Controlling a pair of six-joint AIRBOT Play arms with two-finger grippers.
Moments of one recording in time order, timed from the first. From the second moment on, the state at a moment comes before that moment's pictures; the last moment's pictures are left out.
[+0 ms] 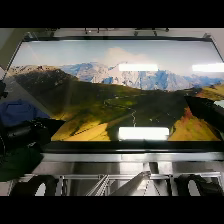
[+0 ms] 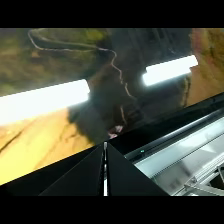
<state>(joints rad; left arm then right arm) -0.02 -0.41 0.70 -2.27 1.22 1.80 -0.22 -0.41 0.53 -0.62 0.82 1.12</state>
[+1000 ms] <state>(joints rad) 0.76 -1.24 1.13 -1.68 1.28 1.64 -0.22 -0.41 0.53 -0.57 0.77 1.12</state>
